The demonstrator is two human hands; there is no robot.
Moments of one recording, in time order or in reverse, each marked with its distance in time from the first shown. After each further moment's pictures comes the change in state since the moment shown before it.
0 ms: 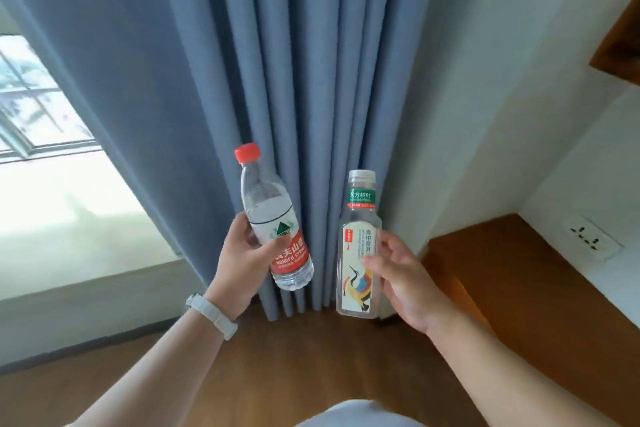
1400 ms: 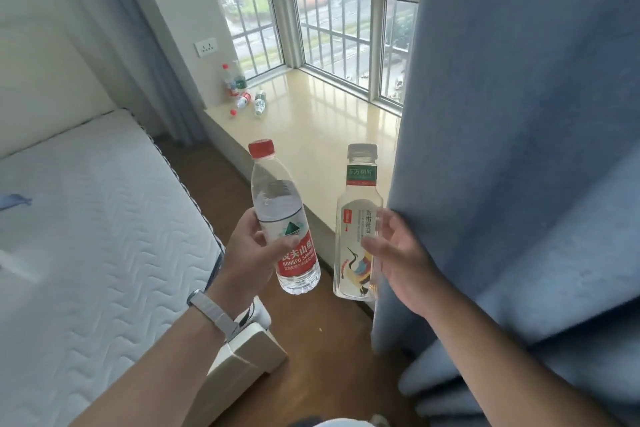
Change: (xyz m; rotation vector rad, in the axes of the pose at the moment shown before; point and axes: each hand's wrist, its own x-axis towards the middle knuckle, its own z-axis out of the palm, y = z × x) left_hand 0.031 0.040 -0.215 0.042 1.044 0.053; right_hand 0.299 -0.016 0.328 -0.180 -1.135 0.196
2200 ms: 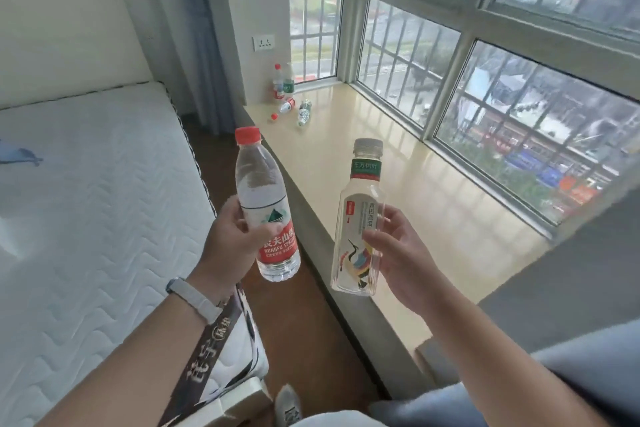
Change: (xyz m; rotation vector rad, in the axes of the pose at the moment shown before) left_hand 0.165 -0.016 -0.154 0.059 0.216 0.032; right_hand 0.217 -0.029 0.103 -0.084 -0.104 0.046
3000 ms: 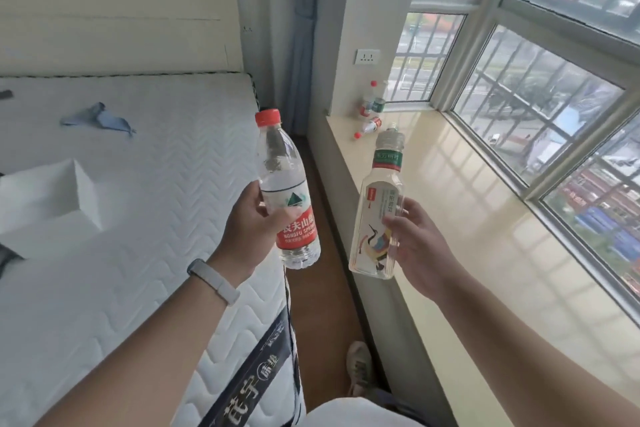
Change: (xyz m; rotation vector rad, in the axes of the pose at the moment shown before) left_hand 0.128 -0.013 -0.158 -0.005 0.274 -0.020; right_hand 0.210 -0.011 0.149 -0.042 -0.208 0.070
